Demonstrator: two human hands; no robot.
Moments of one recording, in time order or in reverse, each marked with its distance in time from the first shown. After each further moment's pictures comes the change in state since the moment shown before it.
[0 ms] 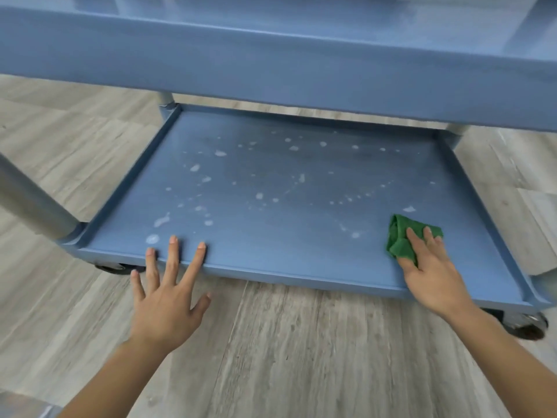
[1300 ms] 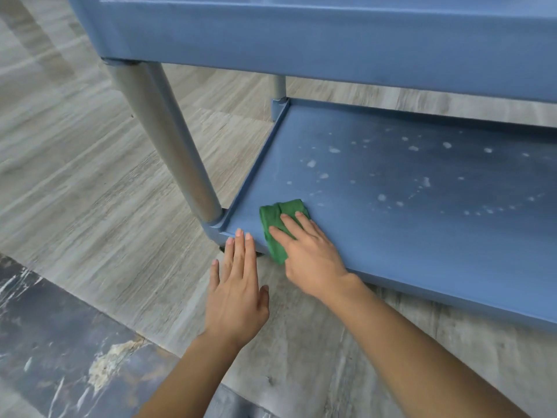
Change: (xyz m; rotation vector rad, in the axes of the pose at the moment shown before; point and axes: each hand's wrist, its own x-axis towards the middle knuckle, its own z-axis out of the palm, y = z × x) left_hand -0.020 -0.101 -0.035 -0.129 0.015 -0.075; right_hand -0.071 -0.352 0.165 -0.195 -0.129 -0.883
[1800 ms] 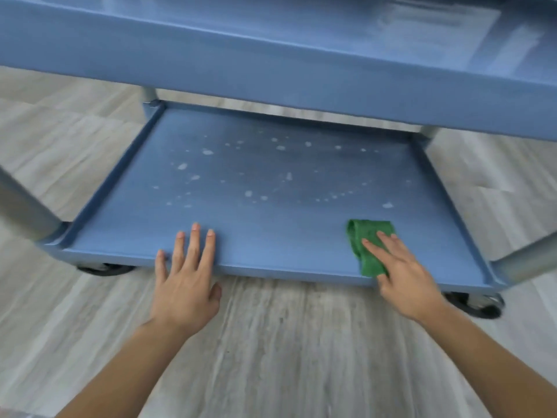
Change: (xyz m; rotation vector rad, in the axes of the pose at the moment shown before) left_hand 0.020 0.137 0.033 0.105 -0.058 0.196; right_hand -0.266 0.268 -0.078 -0.016 0.043 0.623
